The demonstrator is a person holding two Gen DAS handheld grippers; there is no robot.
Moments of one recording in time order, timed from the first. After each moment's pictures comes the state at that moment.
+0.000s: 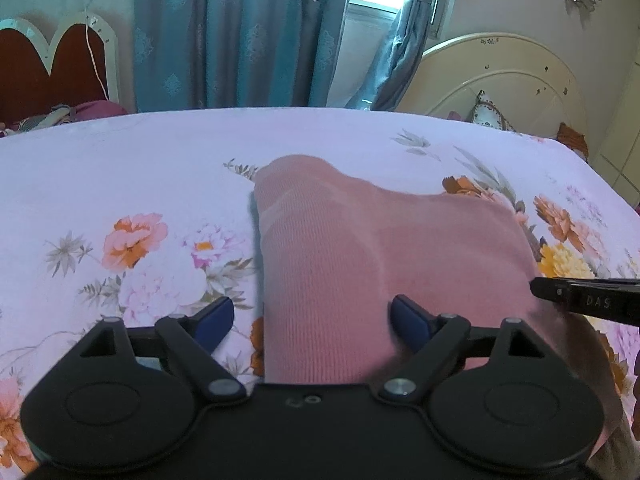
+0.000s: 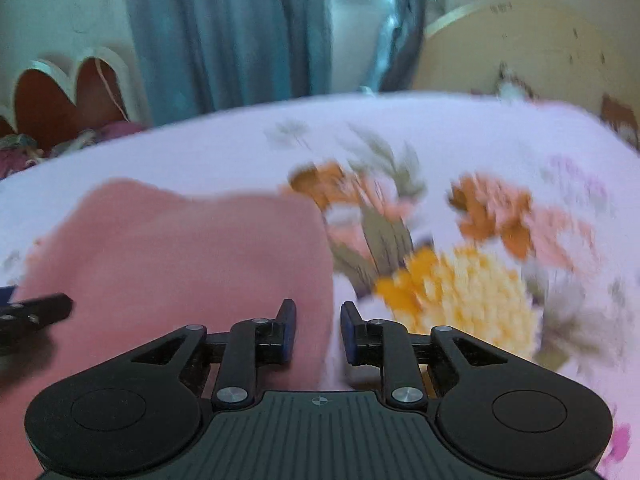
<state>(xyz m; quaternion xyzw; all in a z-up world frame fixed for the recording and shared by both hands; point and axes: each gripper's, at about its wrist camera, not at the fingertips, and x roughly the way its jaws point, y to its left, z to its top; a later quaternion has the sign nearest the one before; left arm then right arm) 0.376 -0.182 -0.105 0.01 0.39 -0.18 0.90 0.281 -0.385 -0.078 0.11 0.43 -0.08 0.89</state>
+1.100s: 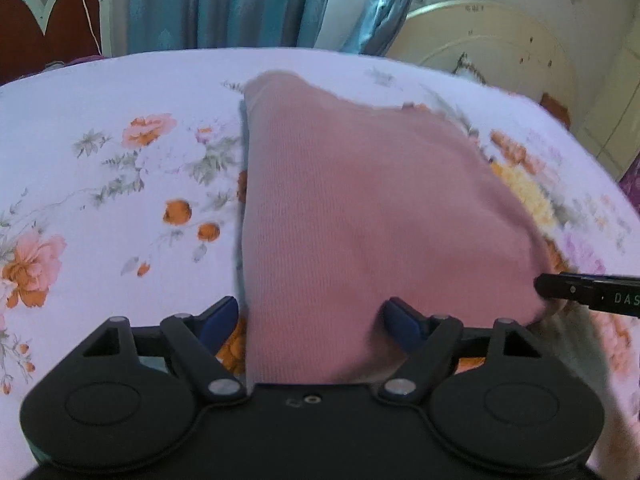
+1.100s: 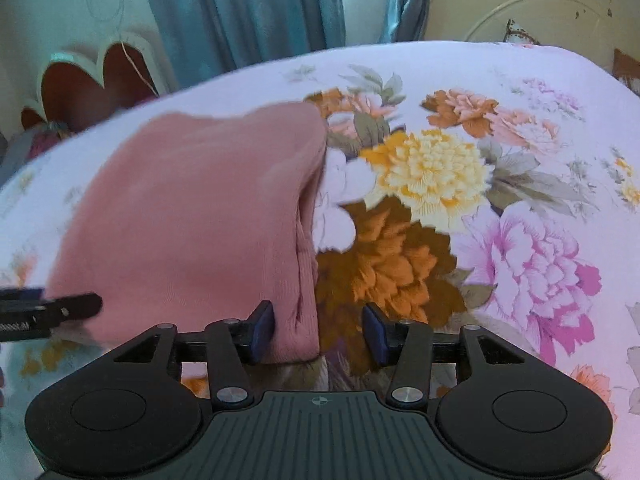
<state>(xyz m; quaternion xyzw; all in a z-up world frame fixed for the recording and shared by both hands) 0.284 -0.158 -0.103 -0.01 0.45 -0.20 0.87 0.168 -0.389 -0.056 0.16 0.46 -0.02 0.88</state>
